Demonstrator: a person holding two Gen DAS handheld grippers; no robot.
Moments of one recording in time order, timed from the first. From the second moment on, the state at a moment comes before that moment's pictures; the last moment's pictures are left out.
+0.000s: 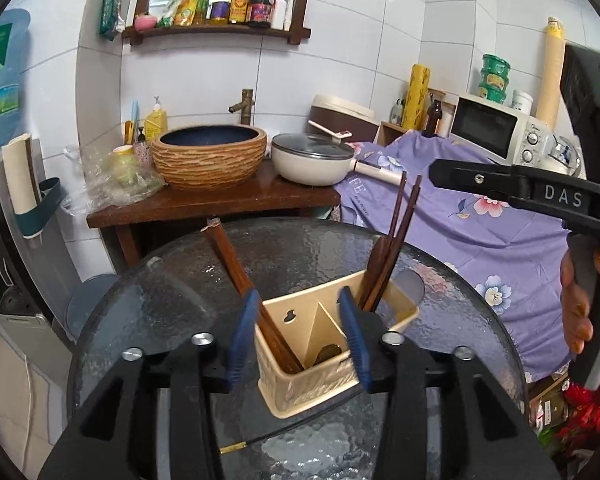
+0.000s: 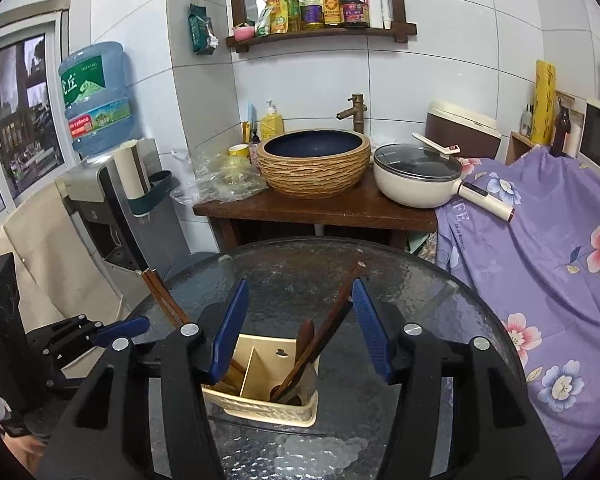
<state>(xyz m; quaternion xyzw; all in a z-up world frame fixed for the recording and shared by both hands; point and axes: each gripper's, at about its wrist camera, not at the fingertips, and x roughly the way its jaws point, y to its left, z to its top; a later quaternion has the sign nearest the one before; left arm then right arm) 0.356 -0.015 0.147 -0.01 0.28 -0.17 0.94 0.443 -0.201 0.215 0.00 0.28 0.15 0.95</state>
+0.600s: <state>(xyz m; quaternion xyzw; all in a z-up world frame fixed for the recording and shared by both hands) 0.322 0.035 -0.004 0.10 0.40 -0.20 0.89 0.352 -0.240 0.057 -0.06 0.35 0.26 0.90</state>
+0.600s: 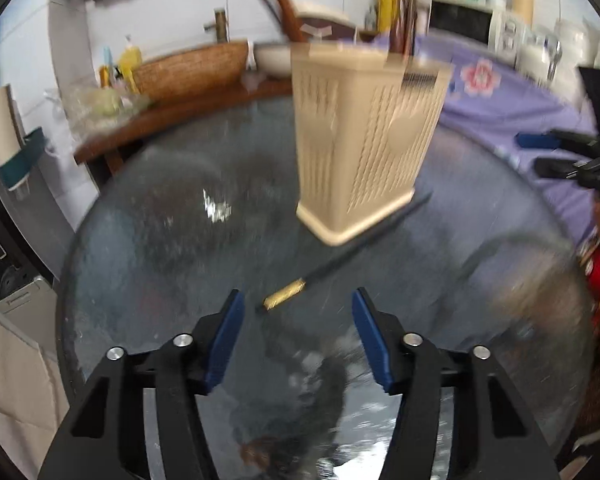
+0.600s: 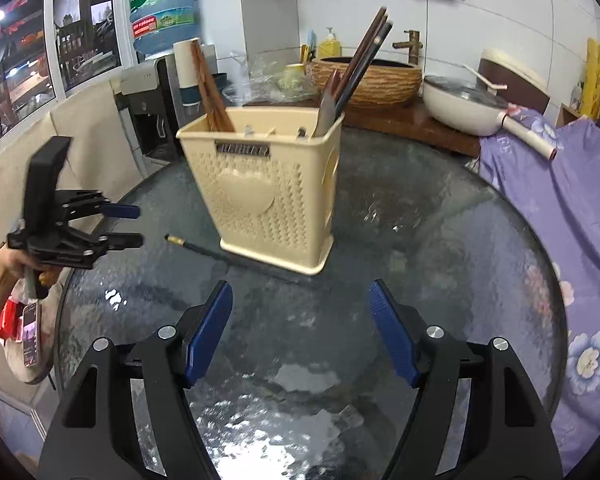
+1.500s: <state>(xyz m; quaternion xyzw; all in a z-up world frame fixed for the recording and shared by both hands) 0.322 0.015 -0.037 0.15 0.42 -0.27 0.85 0.328 -0.245 0.024 -0.02 0.37 0.26 0.89</state>
